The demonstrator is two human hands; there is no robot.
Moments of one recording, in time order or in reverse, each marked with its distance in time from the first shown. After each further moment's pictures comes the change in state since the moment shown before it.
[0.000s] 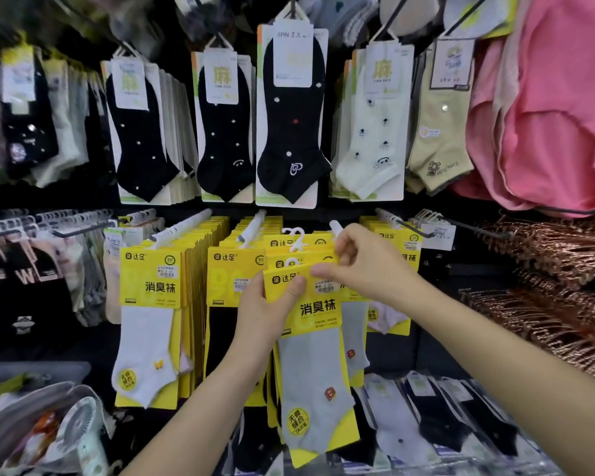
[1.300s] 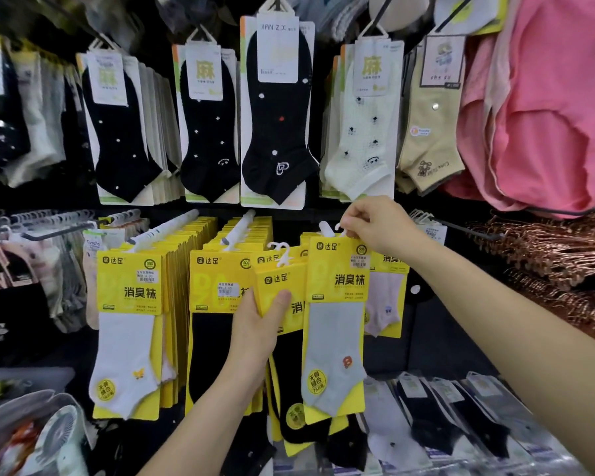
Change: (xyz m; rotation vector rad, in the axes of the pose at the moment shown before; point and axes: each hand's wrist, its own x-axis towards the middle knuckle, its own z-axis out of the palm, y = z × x) left_hand 0.007 -0.032 0.014 -0.096 0.043 -0.033; right_hand 0.057 0.023 -0.035 -0.109 -0.005 0.027
